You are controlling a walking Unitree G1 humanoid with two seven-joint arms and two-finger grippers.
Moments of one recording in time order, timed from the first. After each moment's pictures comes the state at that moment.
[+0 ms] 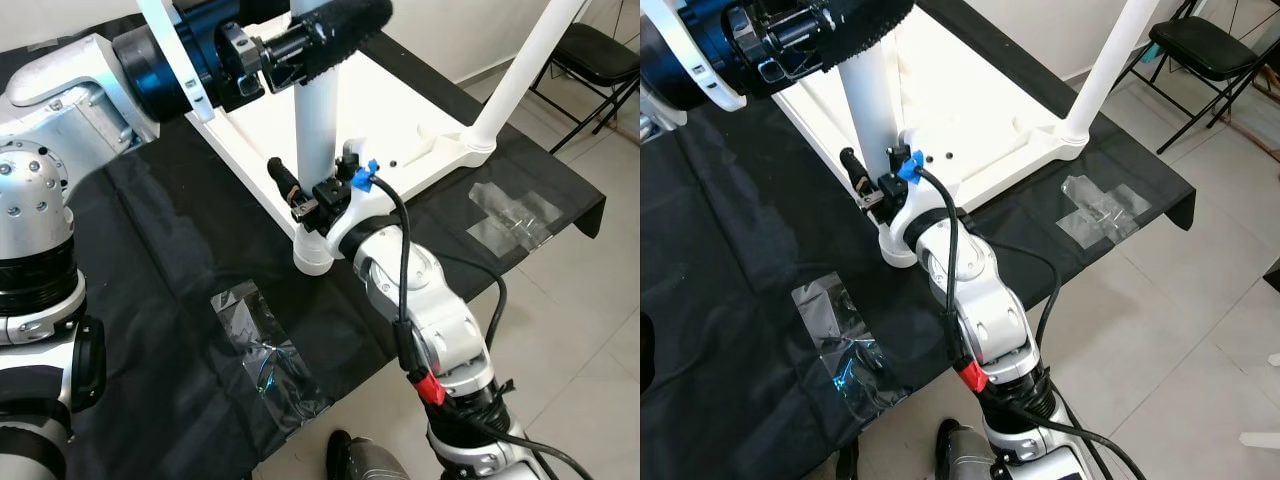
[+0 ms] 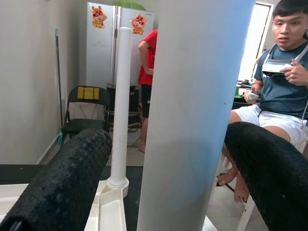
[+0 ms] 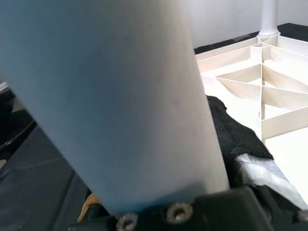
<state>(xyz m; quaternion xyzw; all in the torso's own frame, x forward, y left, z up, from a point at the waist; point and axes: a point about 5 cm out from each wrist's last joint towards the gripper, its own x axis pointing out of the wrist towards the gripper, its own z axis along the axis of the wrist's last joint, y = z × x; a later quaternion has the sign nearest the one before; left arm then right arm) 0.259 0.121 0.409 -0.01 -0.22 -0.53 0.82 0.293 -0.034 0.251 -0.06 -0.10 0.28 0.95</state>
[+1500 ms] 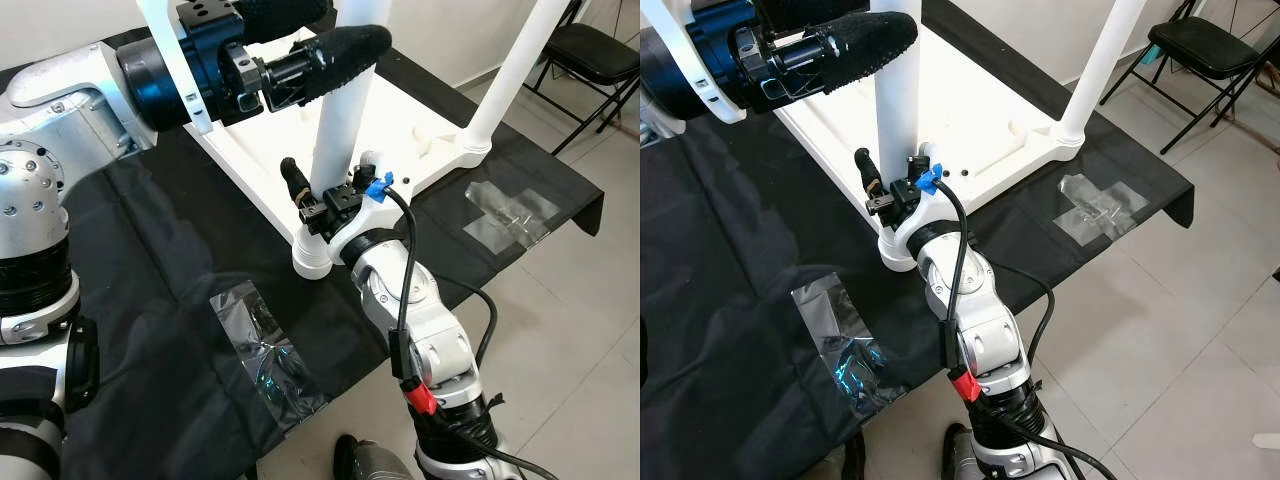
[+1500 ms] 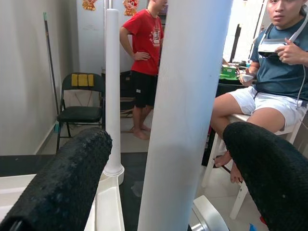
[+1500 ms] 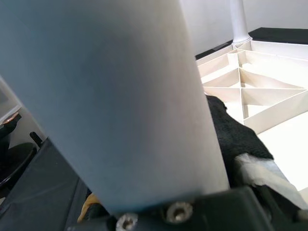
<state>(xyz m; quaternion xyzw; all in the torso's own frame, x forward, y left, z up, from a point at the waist) 0.261 0.121 0.404 0.01 -0.19 -0.54 0.82 0.293 -0.036 0.245 0.01 -0.11 0.24 0.96</state>
